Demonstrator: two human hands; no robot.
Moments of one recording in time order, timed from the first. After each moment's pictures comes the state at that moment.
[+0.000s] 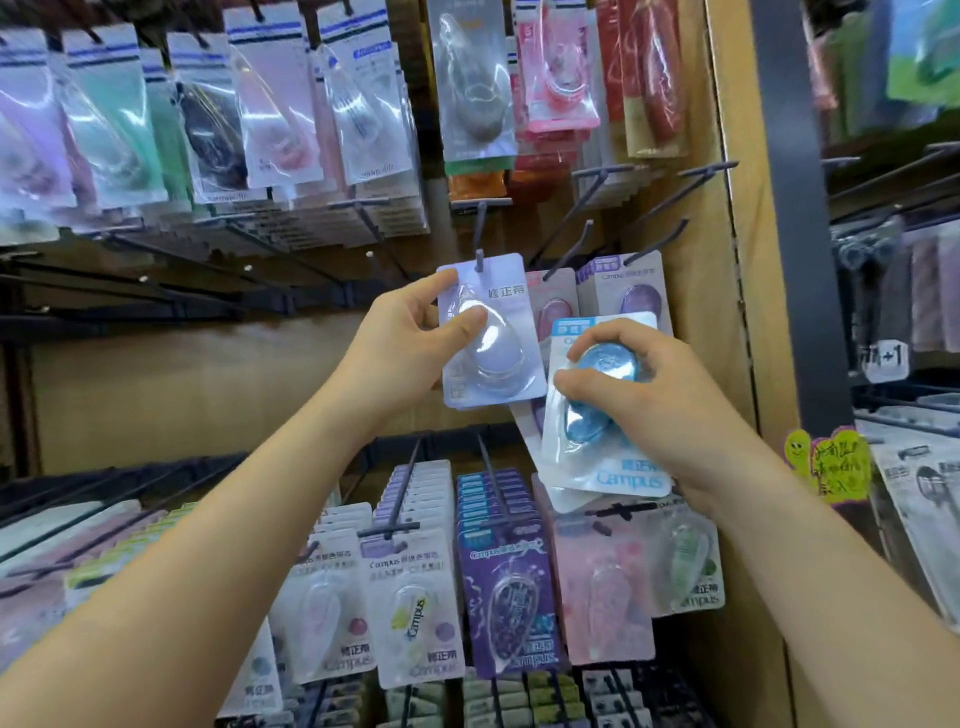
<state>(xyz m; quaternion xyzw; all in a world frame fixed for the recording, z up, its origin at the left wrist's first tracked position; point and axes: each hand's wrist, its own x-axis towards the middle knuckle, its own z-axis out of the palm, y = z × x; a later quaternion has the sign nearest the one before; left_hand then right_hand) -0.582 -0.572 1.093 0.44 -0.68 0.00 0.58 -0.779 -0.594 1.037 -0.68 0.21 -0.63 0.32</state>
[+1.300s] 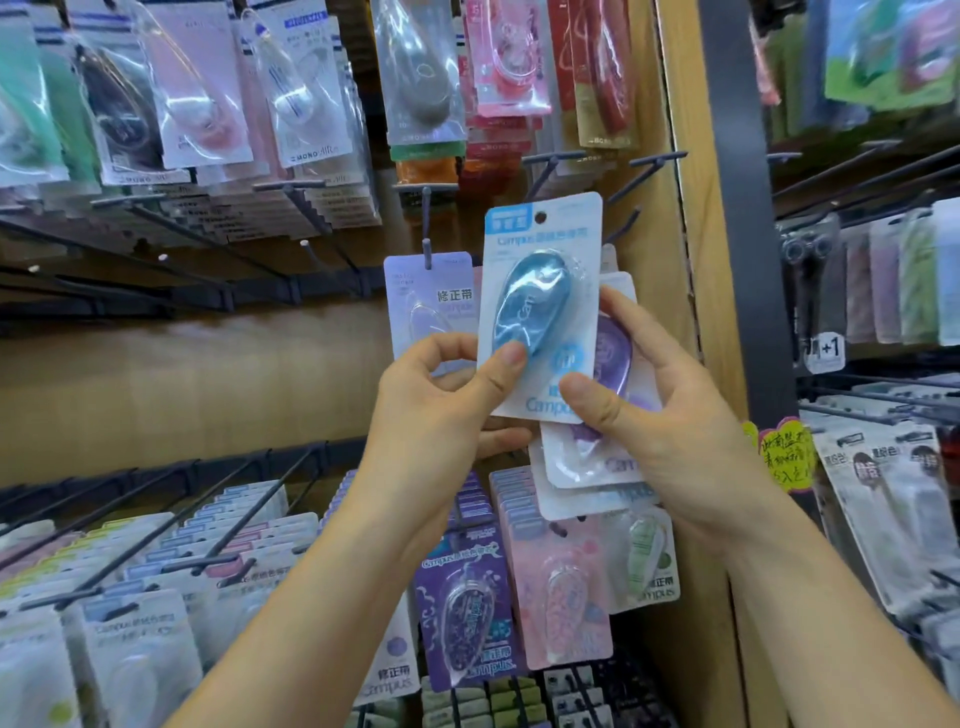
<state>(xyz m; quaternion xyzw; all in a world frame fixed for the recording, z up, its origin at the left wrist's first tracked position) -0.654 -0.547 1.040 0.29 -0.60 -0.27 0.69 -0.806 -0.588 1.015 -0.70 0.08 -0.65 0.29</state>
